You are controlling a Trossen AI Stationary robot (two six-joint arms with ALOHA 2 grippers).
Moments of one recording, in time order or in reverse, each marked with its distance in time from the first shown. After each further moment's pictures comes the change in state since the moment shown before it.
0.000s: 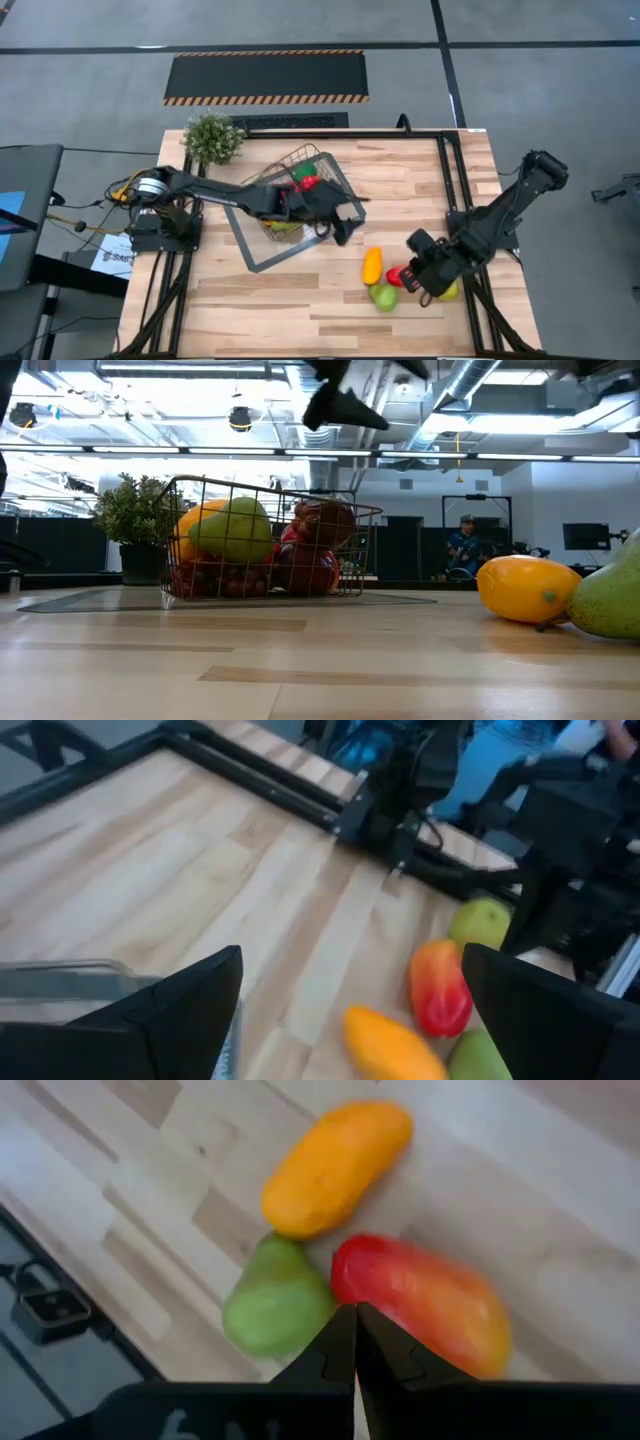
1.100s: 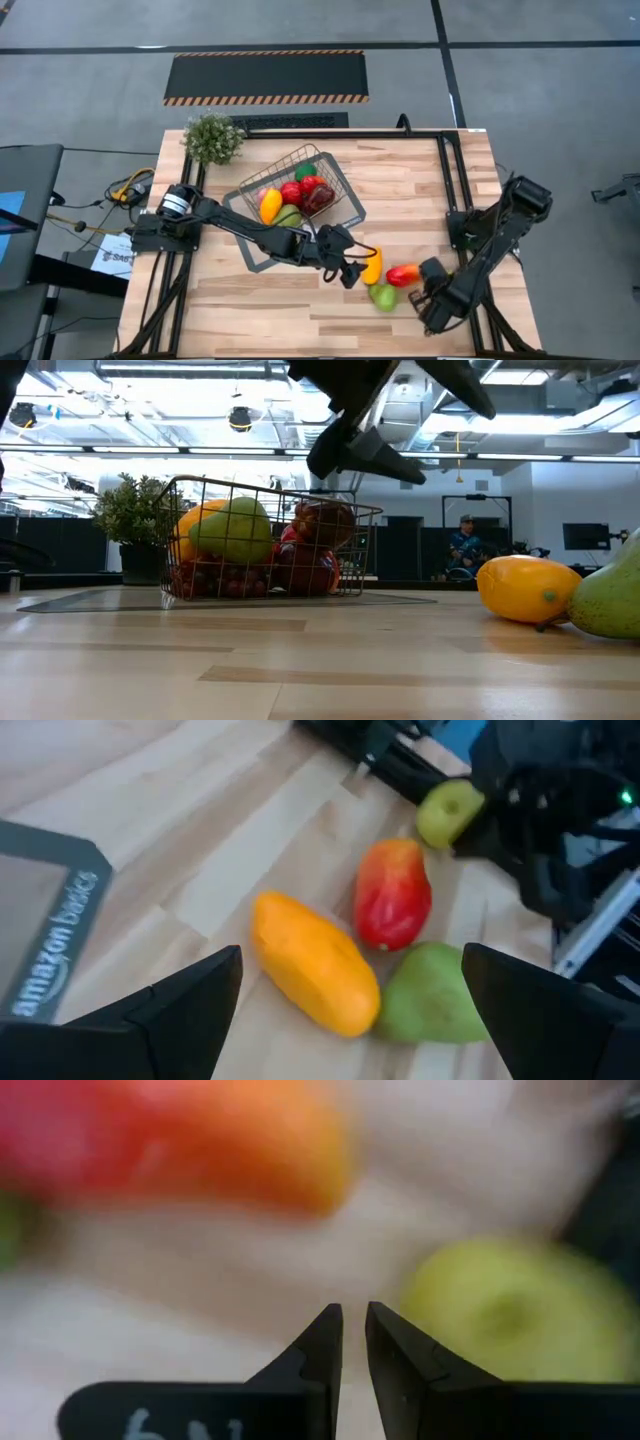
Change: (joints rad) left arm -0.191 0.215 0.000 0.104 -0.093 -0.263; right arm 0.197 0.354 -0.003 -0.166 -0.253 0.433
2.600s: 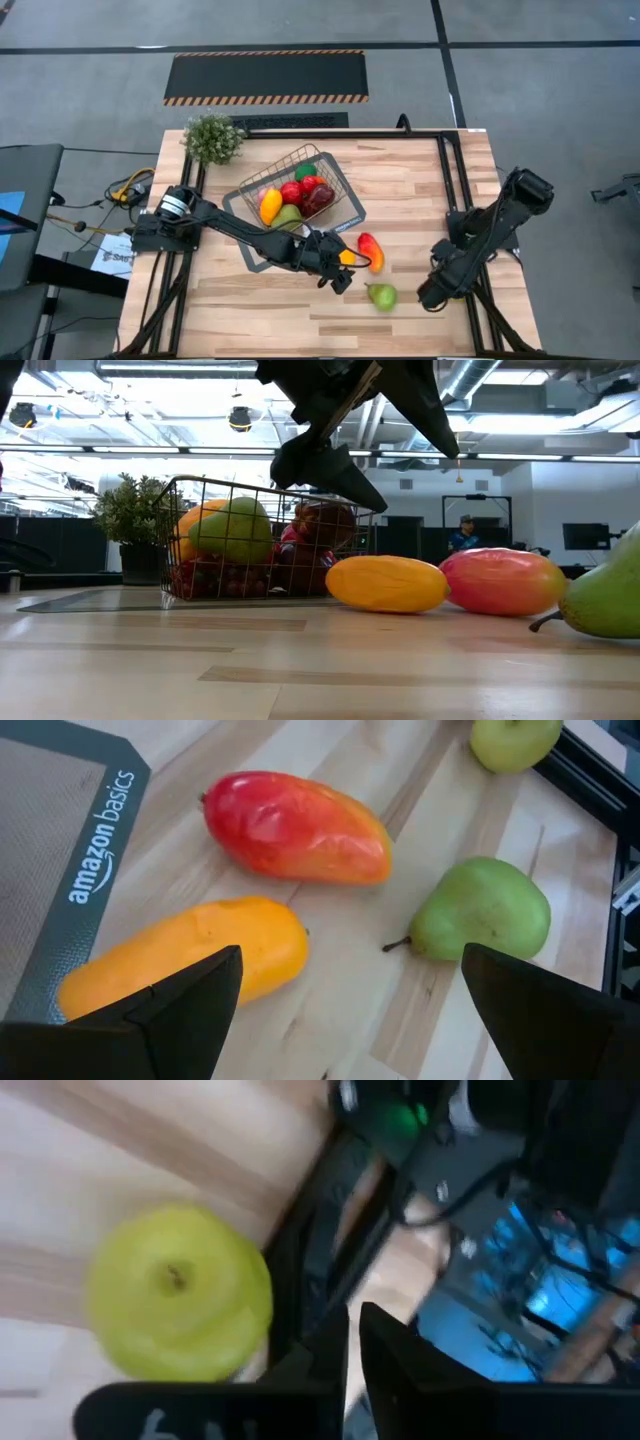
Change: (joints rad) left arm -0.031 -0.007 0.000 -0.198 0.021 -0.080; right arm -0.114 -0.065 0.018 -0.450 -0.280 -0.359
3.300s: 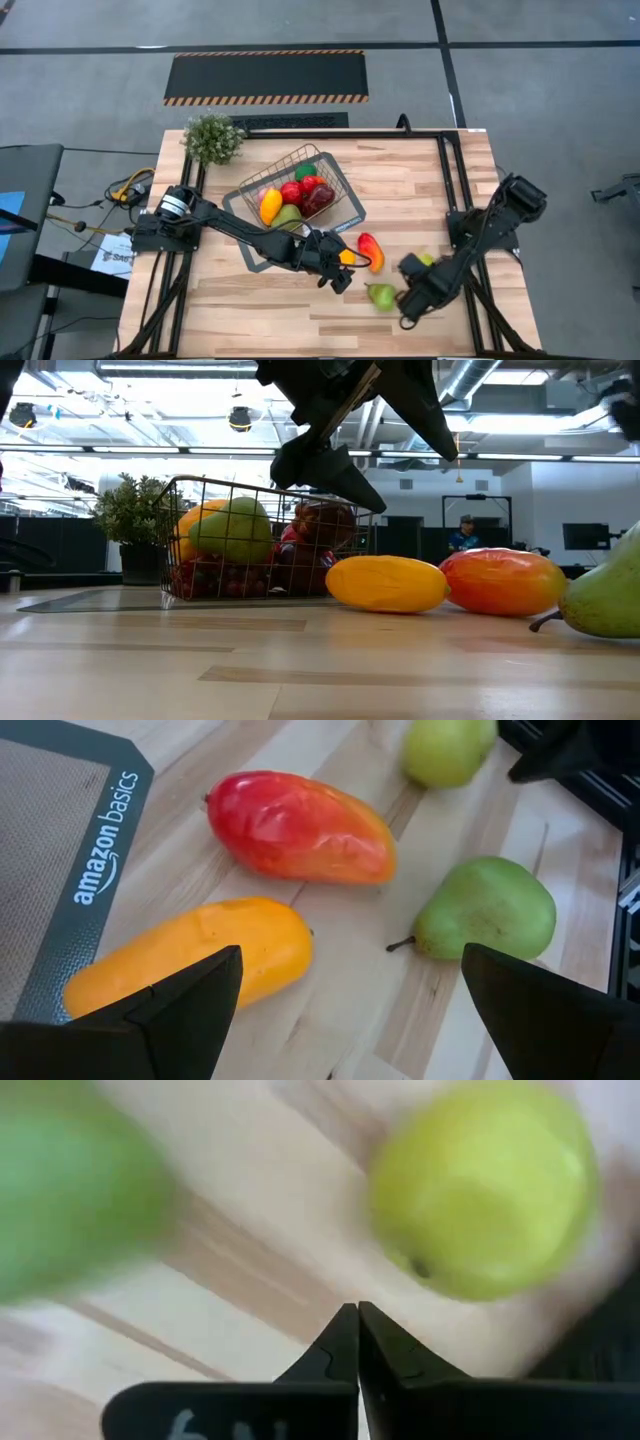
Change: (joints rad) left arm 0.000 0.000 0.000 -0.005 -0.001 0.007; right arm -0.038 0.097 0.073 0.442 0.259 -0.030
